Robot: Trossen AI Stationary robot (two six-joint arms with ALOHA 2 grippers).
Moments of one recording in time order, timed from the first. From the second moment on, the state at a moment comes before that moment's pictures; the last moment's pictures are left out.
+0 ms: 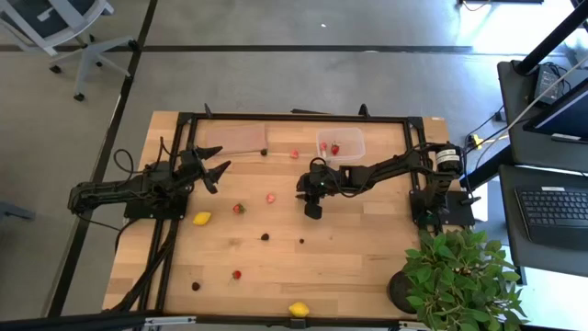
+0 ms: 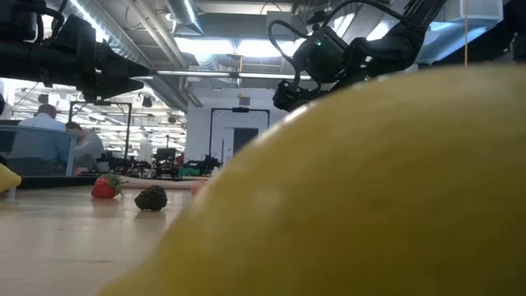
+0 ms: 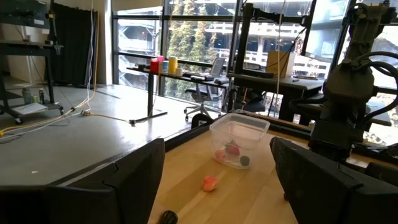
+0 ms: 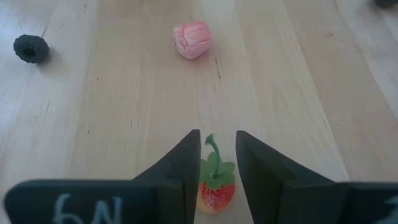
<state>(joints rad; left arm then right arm) 0.14 0.00 0.01 0.08 -0.44 -0.10 -0.07 1.86 0.91 0.22 -0.02 0.04</state>
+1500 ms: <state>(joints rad) 0.14 0.00 0.01 0.08 -0.44 -0.09 -0.06 1.86 0.91 0.22 -0.02 0.04</state>
